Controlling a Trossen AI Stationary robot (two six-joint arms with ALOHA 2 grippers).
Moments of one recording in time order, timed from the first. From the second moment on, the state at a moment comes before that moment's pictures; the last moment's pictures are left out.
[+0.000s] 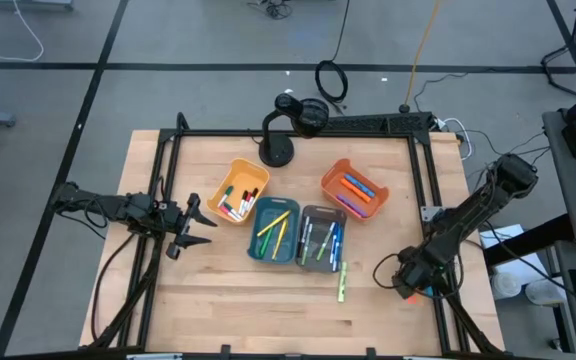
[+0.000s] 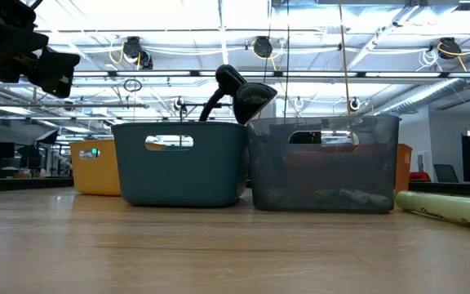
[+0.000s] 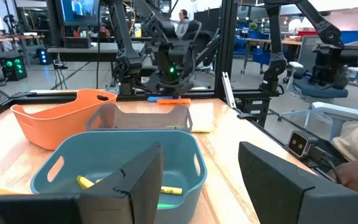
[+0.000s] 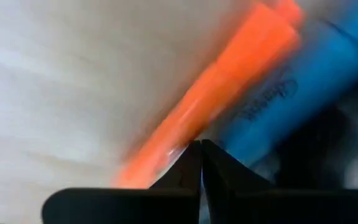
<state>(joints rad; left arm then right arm) -0.24 0.03 0.02 0.00 0.02 -0.04 0.80 1.27 0.50 -0.78 -0.43 1.89</state>
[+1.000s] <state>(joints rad) -0.24 0.03 0.02 0.00 0.02 -0.04 0.78 1.25 0.55 -1.01 -0.36 1.84</state>
